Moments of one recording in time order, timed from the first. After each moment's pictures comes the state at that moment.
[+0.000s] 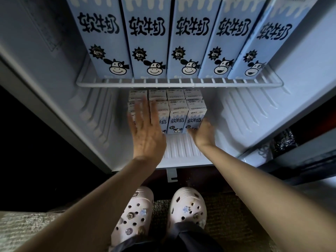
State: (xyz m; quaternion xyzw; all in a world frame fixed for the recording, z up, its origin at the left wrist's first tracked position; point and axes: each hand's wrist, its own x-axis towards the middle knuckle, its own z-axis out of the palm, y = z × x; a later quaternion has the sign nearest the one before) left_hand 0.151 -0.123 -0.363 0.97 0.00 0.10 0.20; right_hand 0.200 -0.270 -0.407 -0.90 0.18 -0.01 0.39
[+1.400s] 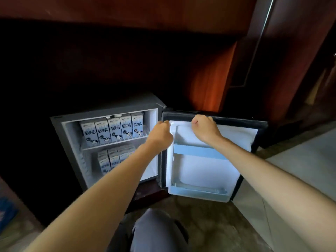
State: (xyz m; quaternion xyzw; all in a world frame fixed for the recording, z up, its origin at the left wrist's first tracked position) left_hand -0.094 -0.269 -0.024 0.93 -0.22 -0.02 0.30; right_hand -0.125 -0.415 -0.018 -0.95 0.16 -0.16 0.21
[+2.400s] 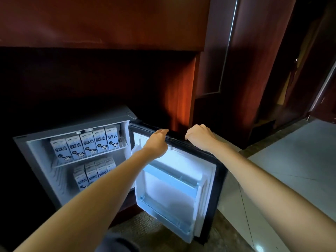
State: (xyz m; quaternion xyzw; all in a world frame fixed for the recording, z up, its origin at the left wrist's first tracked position) left_hand -0.128 -0.342 -0.011 0.92 -0.29 -0.03 0.27; right_hand -0.181 -0.492 0.004 -0.97 0.16 -0.06 0.19
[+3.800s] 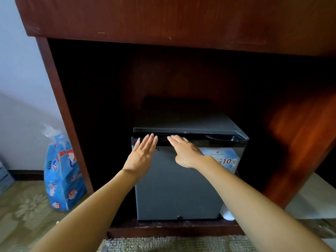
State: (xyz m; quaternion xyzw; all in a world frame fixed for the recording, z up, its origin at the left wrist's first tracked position) left_hand -0.005 -0.030 -0.074 0.98 -0.12 0.10 -0.08; right_hand 0.005 -0.193 -0.031 -0.98 -0.19 0.03 0.10
